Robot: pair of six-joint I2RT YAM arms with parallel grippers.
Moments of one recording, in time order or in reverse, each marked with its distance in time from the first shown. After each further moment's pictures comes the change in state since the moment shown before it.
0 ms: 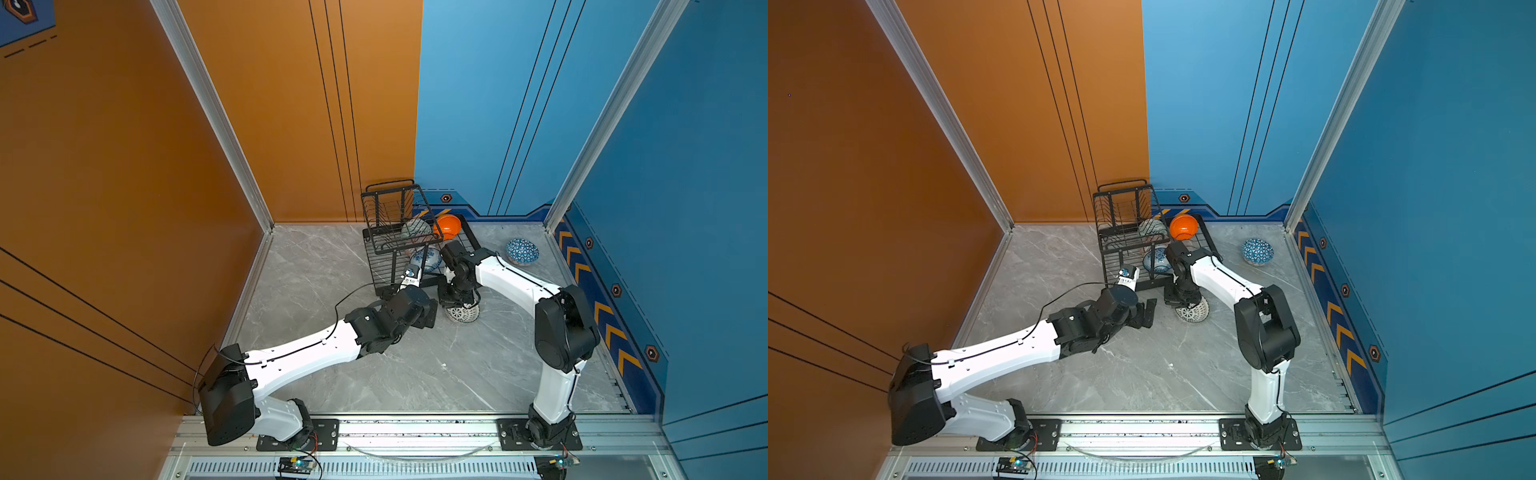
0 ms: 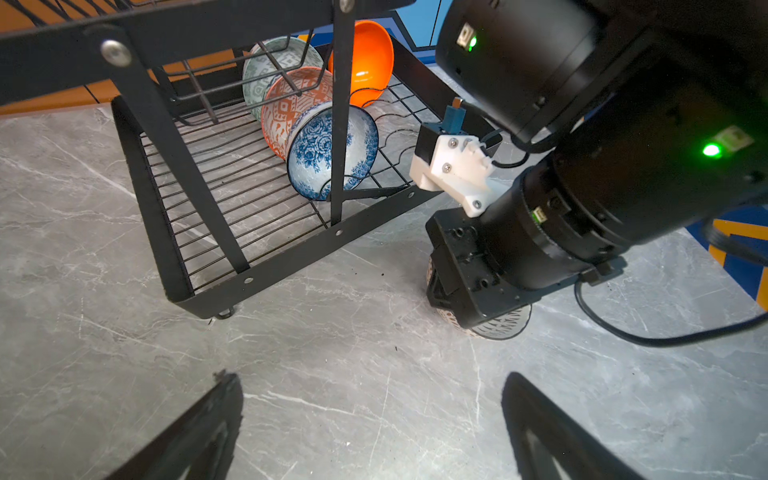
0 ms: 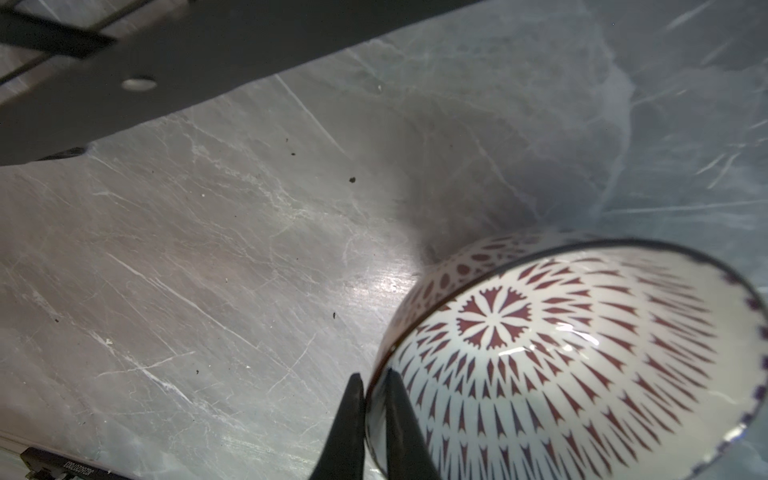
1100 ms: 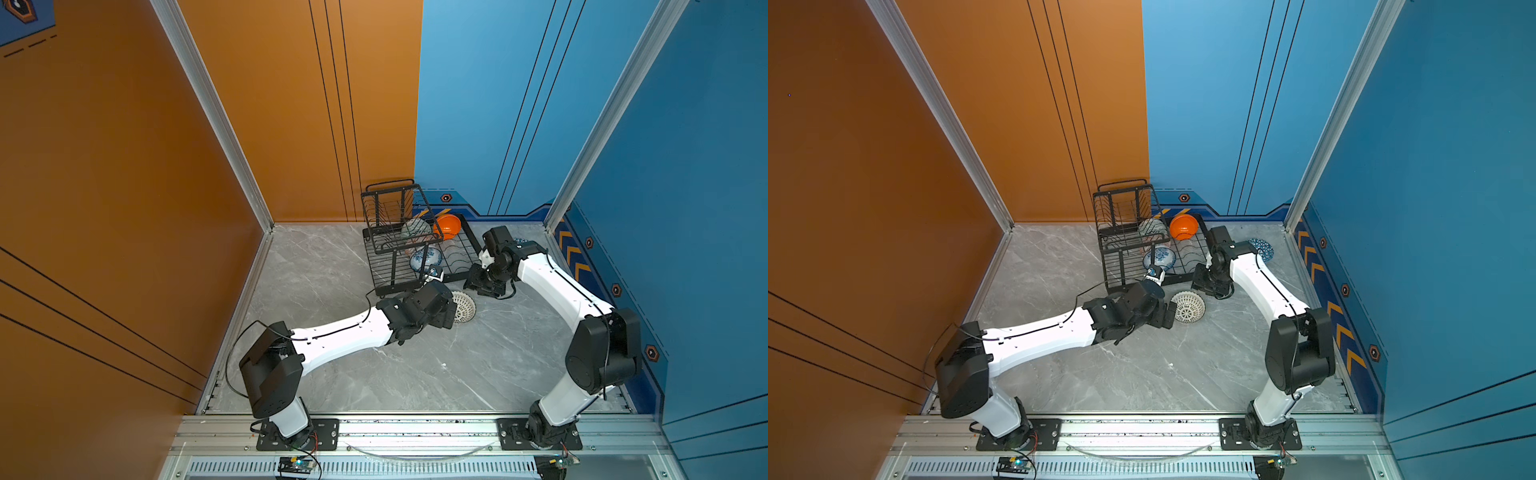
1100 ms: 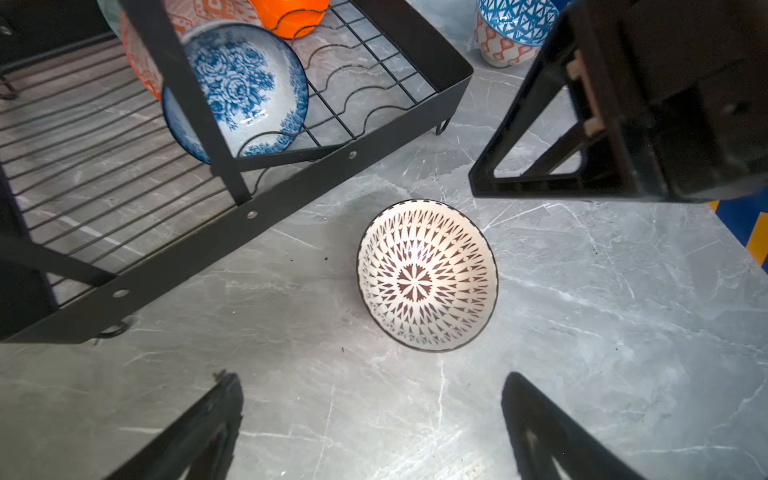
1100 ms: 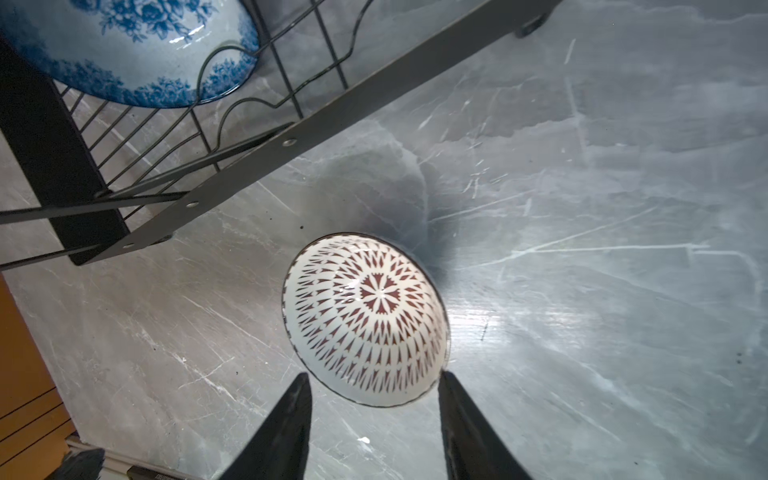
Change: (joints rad) left arm -0.005 0.312 0.224 -0.042 0.152 -0.021; right arm -0.269 -0.241 -0.080 -0.019 -0.043 -0.009
